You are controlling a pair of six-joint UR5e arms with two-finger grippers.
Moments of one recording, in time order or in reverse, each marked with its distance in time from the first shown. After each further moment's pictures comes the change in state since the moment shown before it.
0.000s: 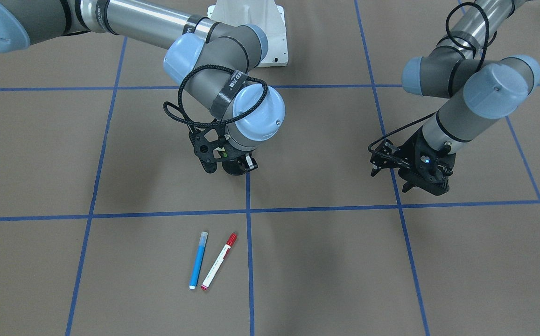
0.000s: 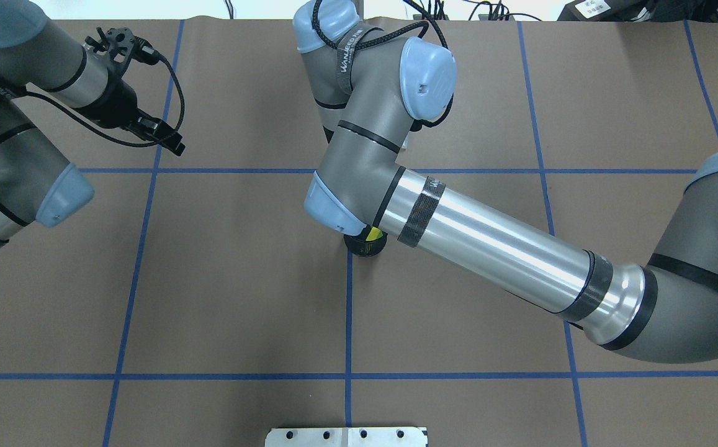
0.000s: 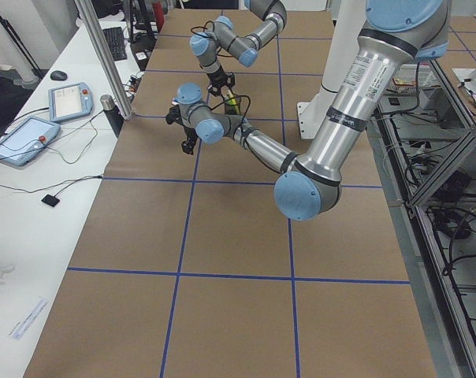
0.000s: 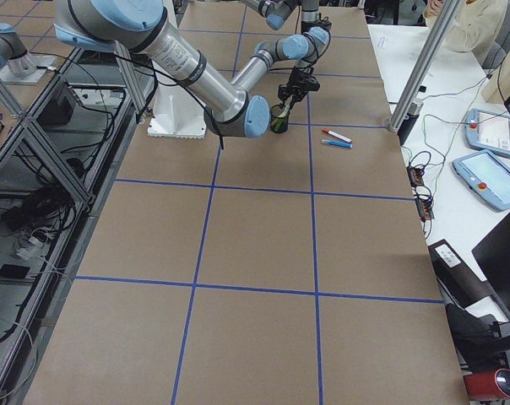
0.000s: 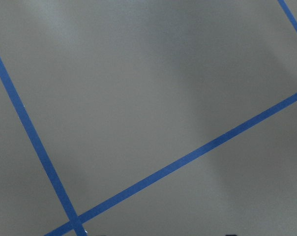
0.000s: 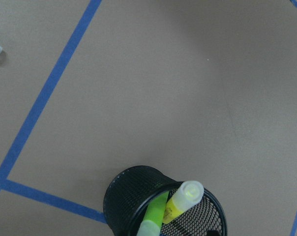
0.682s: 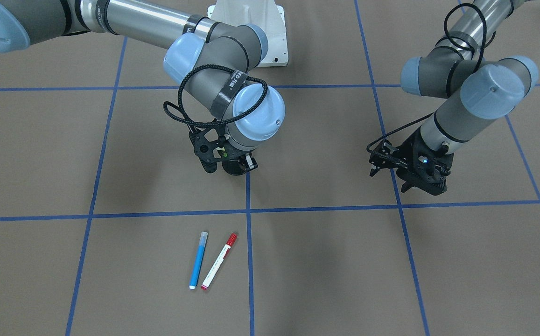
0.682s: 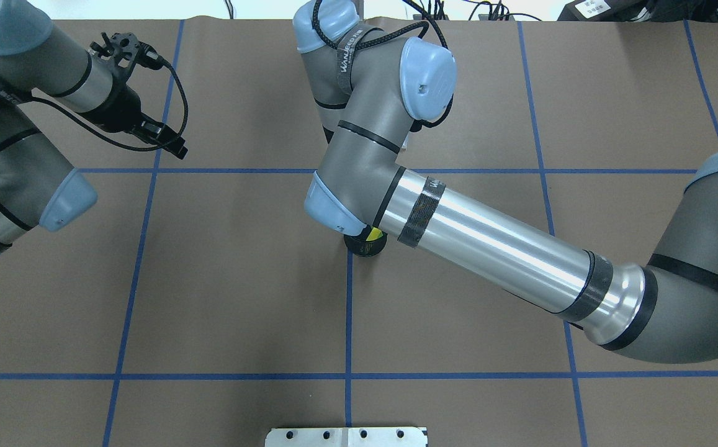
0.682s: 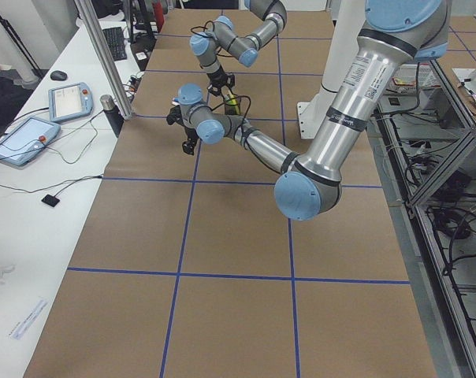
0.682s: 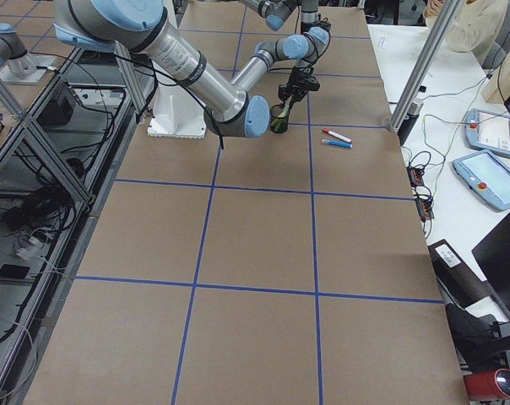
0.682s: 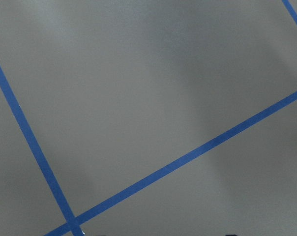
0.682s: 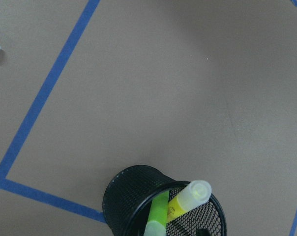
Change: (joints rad) left arm 0.005 0.001 0.002 -0.002 0.004 -0.001; right arm 0.000 -0.001 0.001 -0.001 0.002 0.000
